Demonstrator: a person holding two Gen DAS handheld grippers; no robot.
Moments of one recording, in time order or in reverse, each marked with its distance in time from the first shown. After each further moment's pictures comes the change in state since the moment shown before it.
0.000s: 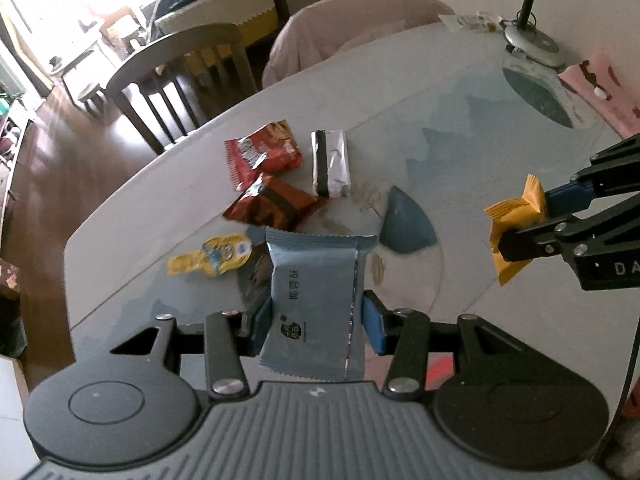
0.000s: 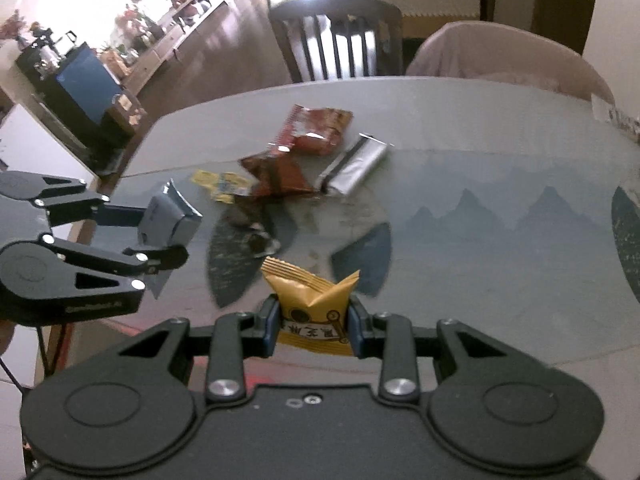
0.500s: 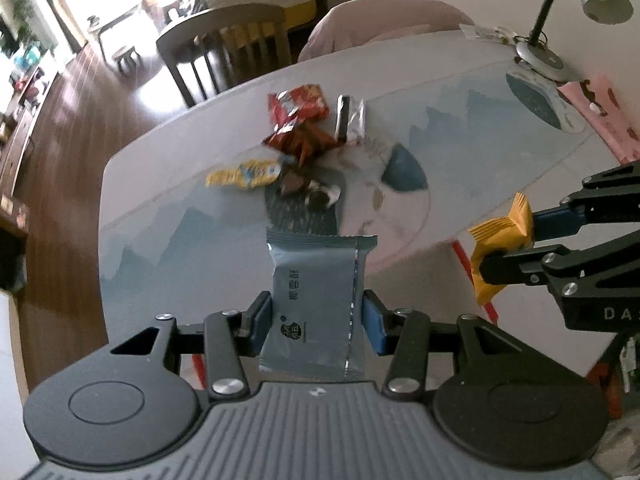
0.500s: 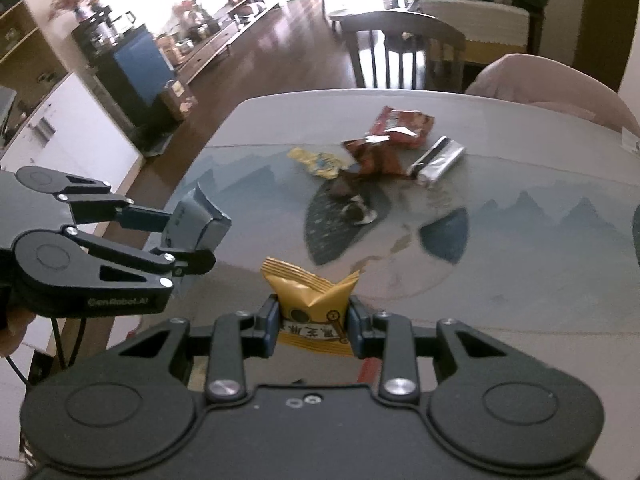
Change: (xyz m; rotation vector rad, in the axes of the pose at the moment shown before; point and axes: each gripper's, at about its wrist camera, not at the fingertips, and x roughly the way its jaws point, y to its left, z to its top) left arm -0.082 0.003 -0.094 -0.155 0.025 0.009; right arm -0.049 0.093 -0.060 -0.116 -0.028 0.074
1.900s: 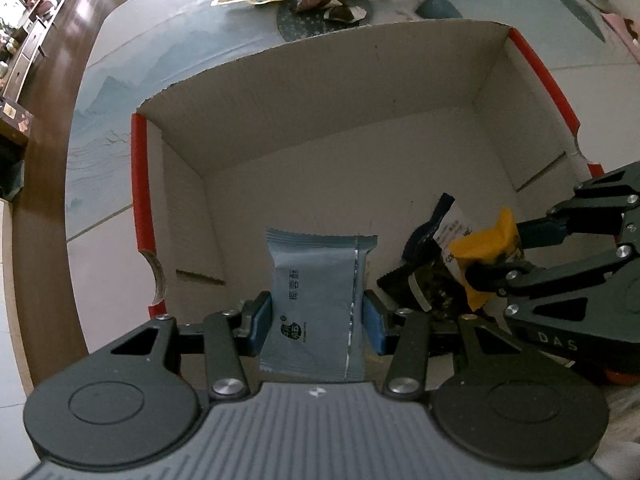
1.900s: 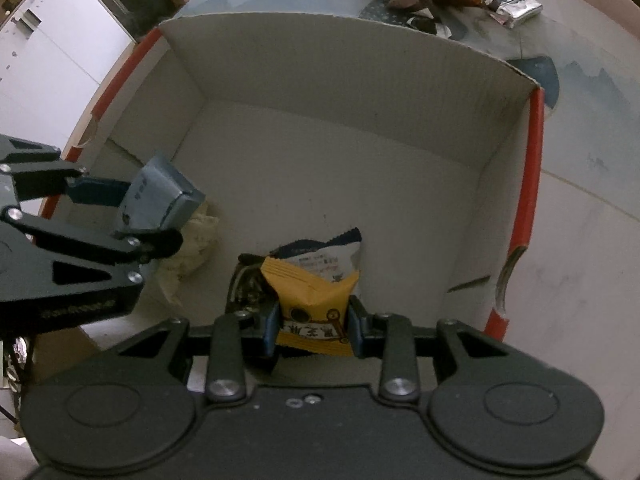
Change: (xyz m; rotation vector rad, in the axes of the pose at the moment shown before) left arm 0.088 -0.008 -0.134 -0.094 0.224 0.023; right arm 0.122 0.058 -0.112 -0.059 0.309 -0.054
